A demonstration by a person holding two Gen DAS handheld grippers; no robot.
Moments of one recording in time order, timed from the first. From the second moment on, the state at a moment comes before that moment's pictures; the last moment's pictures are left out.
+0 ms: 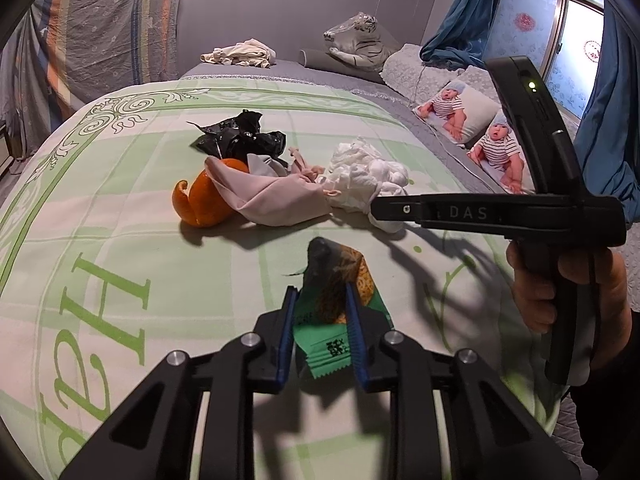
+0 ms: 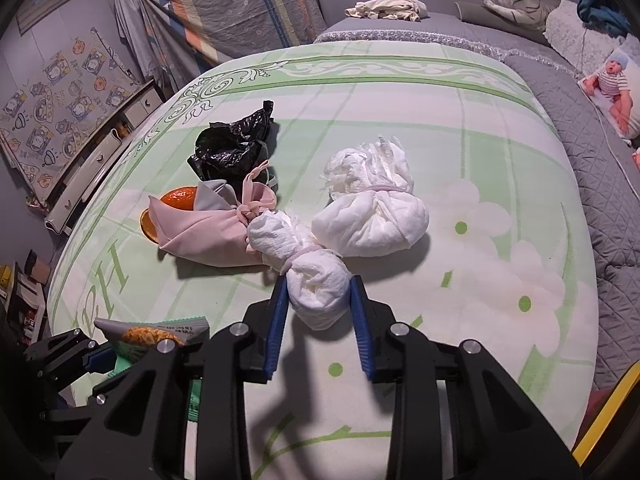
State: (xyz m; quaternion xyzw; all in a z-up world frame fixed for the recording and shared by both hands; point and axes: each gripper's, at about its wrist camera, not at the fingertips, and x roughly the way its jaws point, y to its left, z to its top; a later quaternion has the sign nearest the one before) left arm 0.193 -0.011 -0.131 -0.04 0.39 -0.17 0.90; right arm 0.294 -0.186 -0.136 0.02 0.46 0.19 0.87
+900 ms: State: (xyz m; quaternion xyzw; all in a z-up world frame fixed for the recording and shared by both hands) left arm 0.161 -0.013 -0.091 -0.04 0.34 -0.16 0.93; right arm 0.233 -0.258 -0.075 0.11 0.39 0.16 0.90
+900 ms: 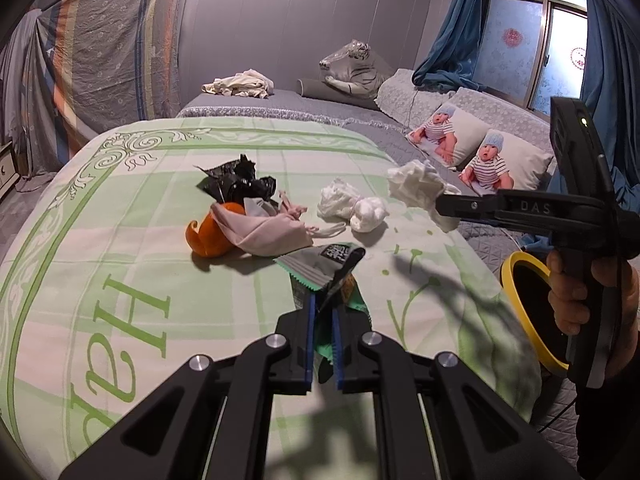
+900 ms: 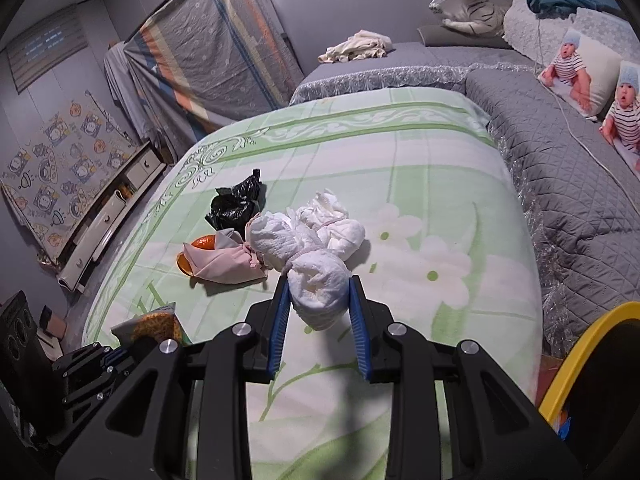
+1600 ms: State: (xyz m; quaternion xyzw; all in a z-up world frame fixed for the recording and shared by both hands) left arm 0.126 -0.062 -0.034 -0.03 0.27 -0.21 0.94; right arm 0.142 -0.318 -0.024 0.15 0.30 0.14 0.93
